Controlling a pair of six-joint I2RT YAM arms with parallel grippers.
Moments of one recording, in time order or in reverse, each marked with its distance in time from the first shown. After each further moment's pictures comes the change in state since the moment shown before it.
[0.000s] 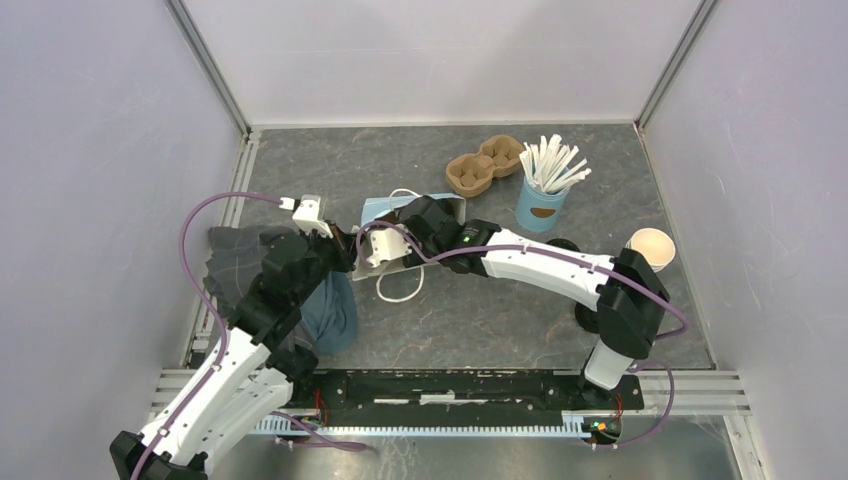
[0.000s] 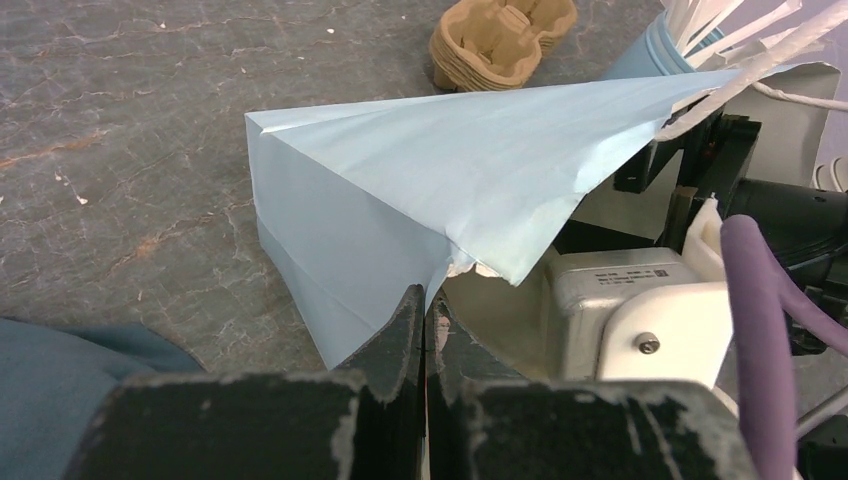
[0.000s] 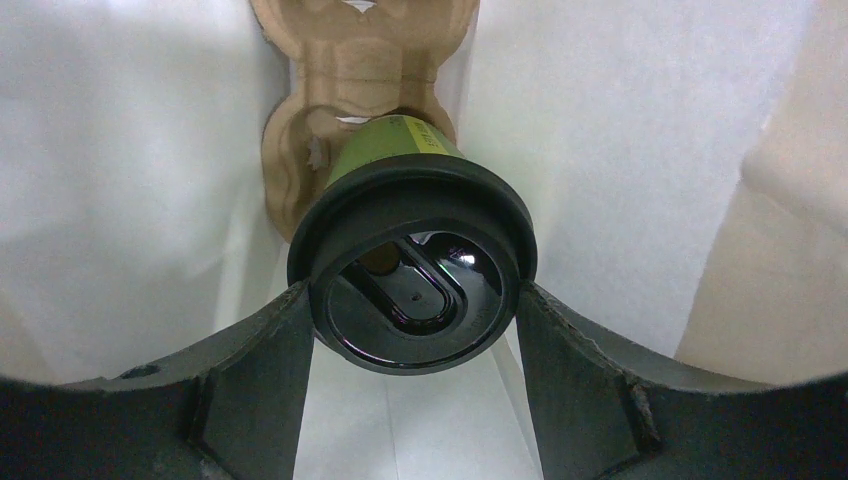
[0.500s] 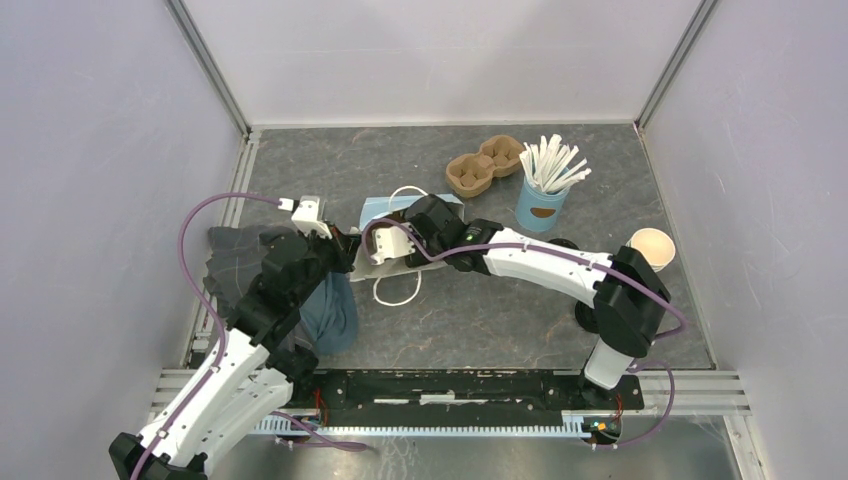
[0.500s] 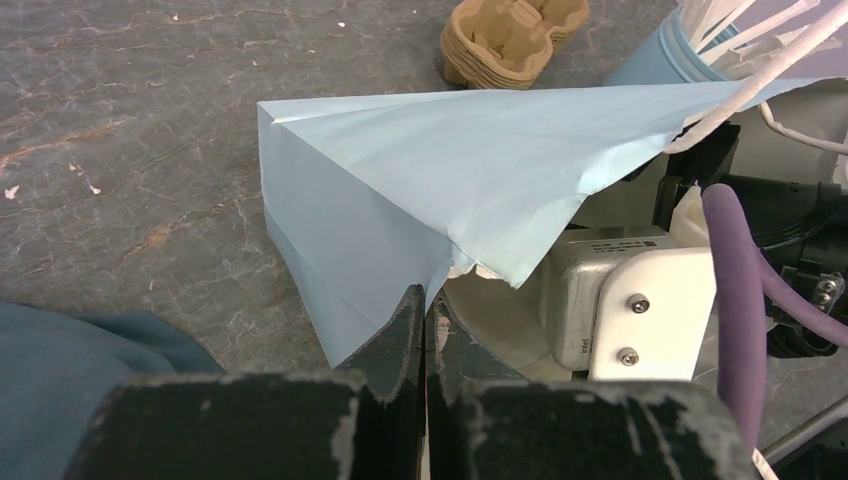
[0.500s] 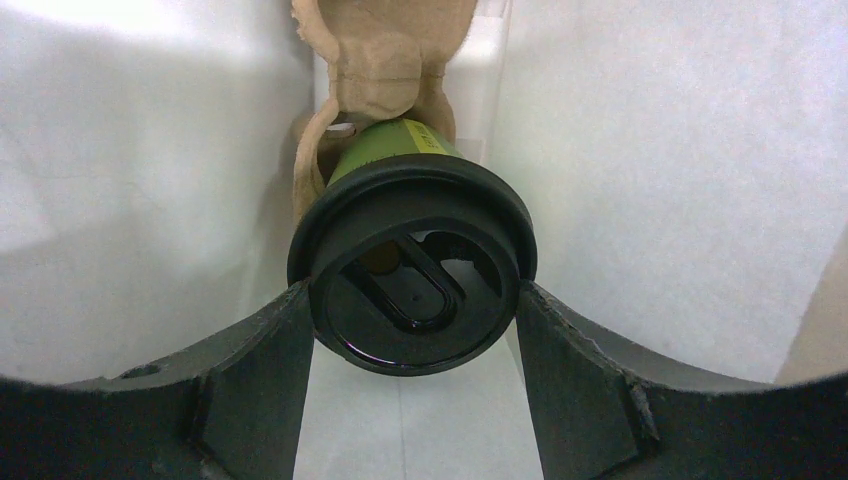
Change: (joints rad) left arm -0.001 -0.008 0.005 -0.027 -0.019 0.000; right arm -0.035 0.007 -0.045 0.050 -0.061 0.018
